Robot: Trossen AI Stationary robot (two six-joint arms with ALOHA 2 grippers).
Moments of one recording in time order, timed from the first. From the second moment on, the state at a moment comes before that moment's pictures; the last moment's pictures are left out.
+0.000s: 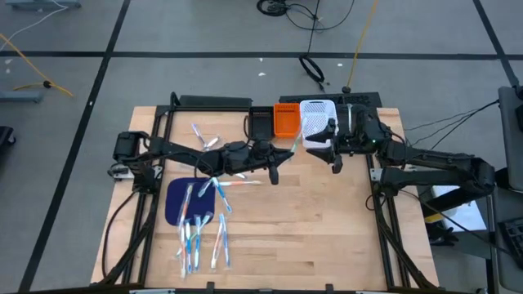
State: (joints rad) left arm 0.02 1.79 1.08 0.72 -0.20 -0.27; right arm -0.34 0.86 0.52 0.40 -0.37 0.24
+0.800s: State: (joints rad) left arm 0.01 1.84 1.17 0.60 -0.18 -0.26; right arm -0.28 0.98 0.52 0.52 -0.36 0.24
